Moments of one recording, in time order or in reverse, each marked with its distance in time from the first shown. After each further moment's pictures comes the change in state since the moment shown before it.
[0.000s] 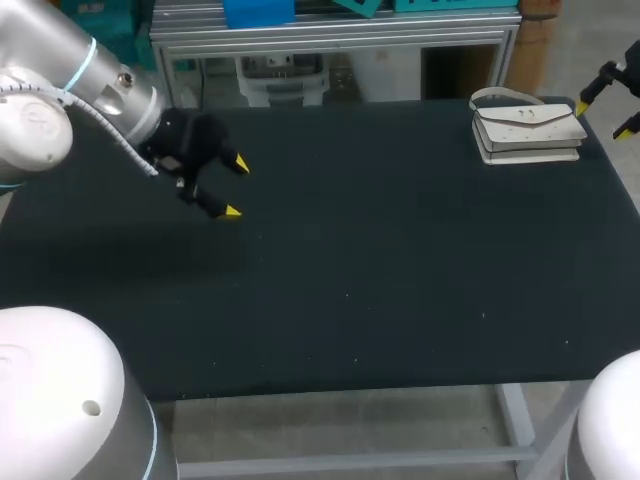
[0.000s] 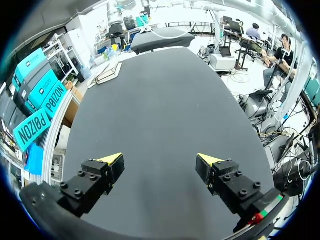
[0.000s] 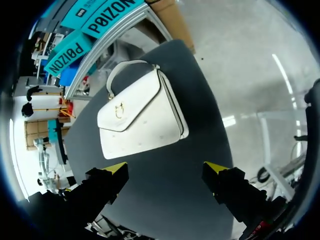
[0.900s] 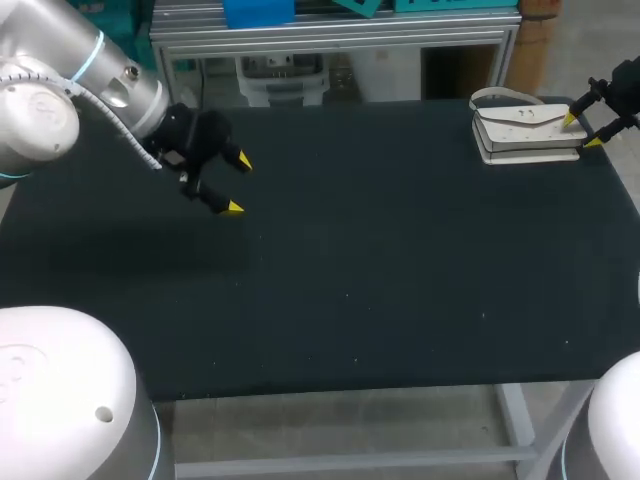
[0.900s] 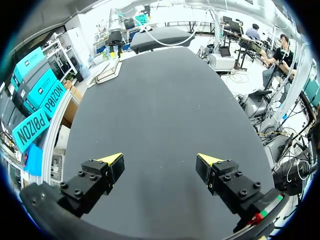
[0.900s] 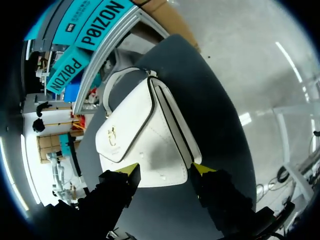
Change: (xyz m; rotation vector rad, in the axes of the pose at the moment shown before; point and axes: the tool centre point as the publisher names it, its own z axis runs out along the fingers) left arm -0.006 -0.002 0.001 -0.004 0.013 0.000; right arm 0.003 0.036 0.052 -0.043 0.144 0.093
